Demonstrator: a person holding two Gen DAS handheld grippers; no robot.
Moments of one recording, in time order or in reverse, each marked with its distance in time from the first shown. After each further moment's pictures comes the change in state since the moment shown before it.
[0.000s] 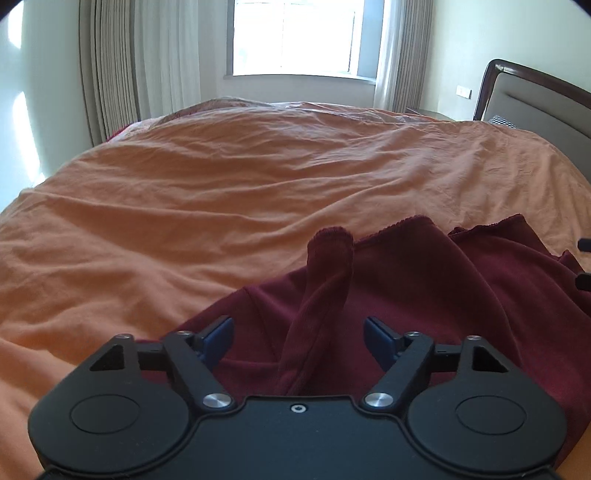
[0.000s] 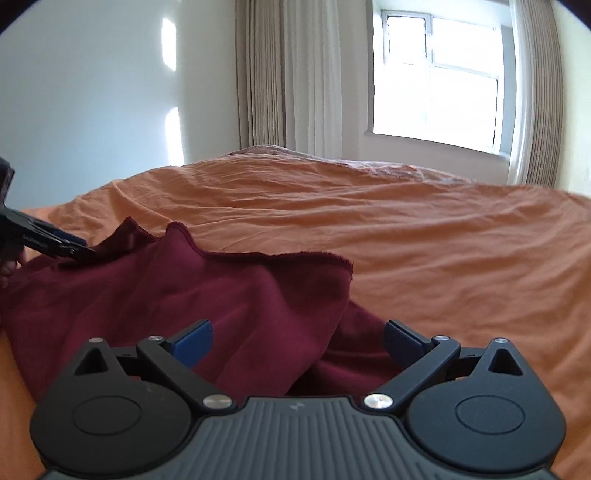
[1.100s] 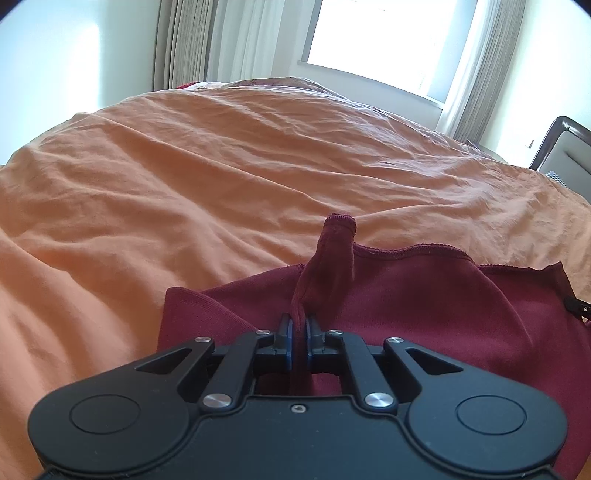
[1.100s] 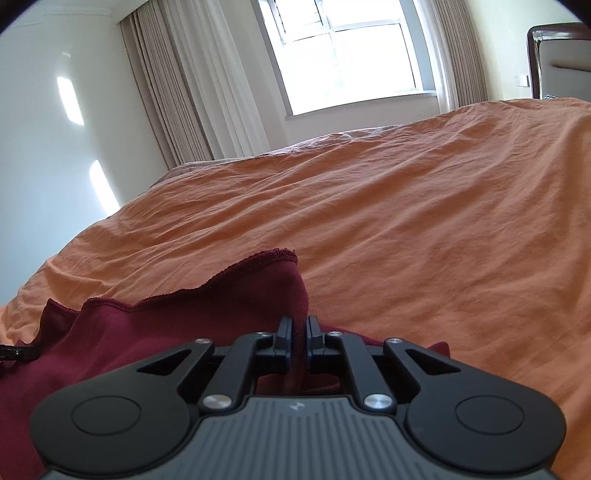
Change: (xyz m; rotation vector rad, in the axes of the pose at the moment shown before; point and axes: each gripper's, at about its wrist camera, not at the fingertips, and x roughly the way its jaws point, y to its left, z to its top) left arm 0.003 0.027 -0.012 -0.257 0.007 0.093; right arm 0.060 -0.050 0.015 0.285 0.000 -0.150
